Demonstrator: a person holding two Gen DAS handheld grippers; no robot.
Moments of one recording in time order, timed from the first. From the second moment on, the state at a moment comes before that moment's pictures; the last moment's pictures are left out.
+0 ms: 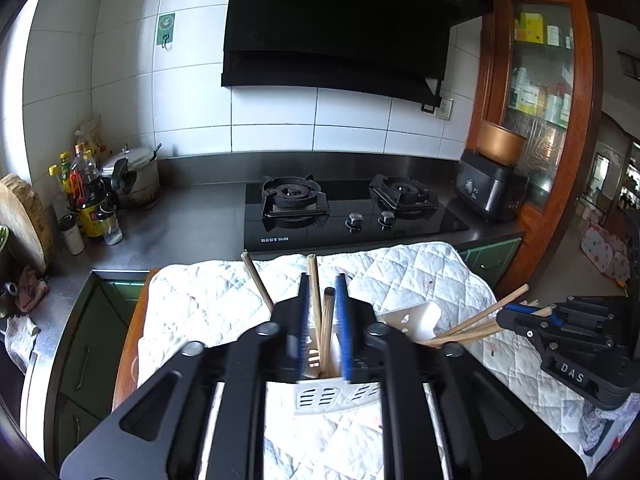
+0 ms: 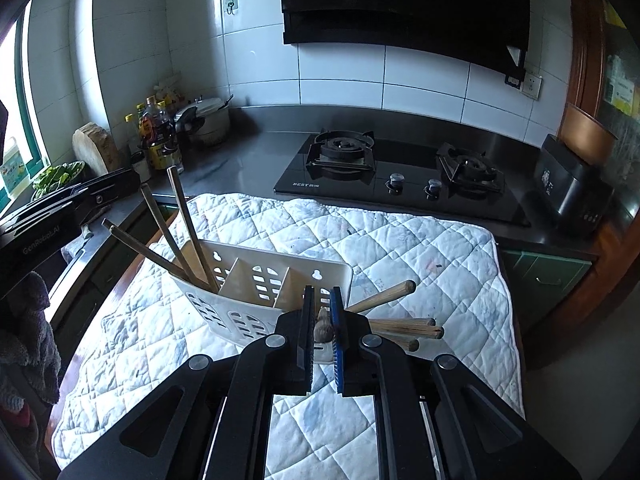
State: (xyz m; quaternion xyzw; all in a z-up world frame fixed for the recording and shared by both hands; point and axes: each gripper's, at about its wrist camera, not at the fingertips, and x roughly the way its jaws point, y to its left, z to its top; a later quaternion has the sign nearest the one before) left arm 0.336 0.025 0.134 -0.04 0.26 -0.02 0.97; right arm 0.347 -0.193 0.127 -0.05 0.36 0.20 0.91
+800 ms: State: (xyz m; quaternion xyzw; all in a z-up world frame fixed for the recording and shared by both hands) left arm 0.190 0.012 0.128 -0.04 0.21 -0.05 0.98; right arm 0.224 -0.215 0.138 -0.05 0.29 0.20 0.94
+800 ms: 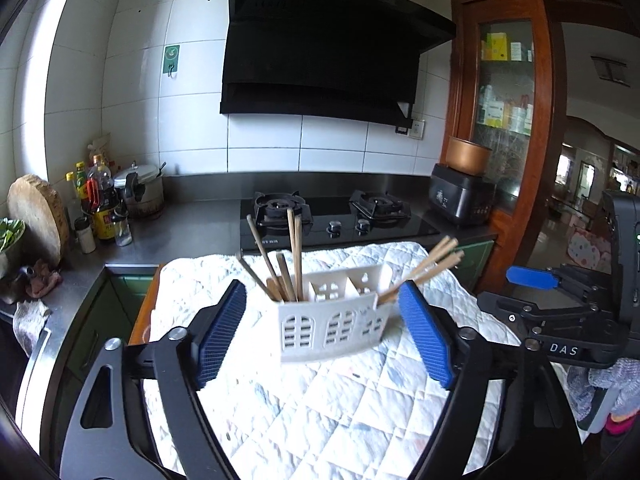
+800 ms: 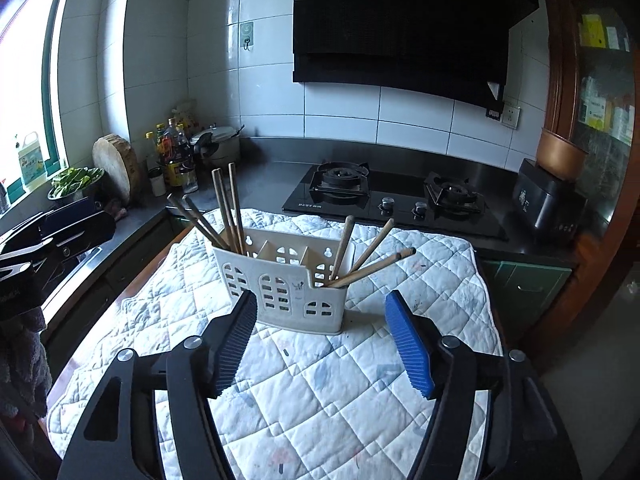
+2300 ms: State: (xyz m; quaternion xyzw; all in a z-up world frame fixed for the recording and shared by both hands) left arm 0.068 0.016 0.044 -0.06 0.25 -0.01 0.97; right arm 0.101 -0.229 0.058 -0.01 0.30 0.16 0.94
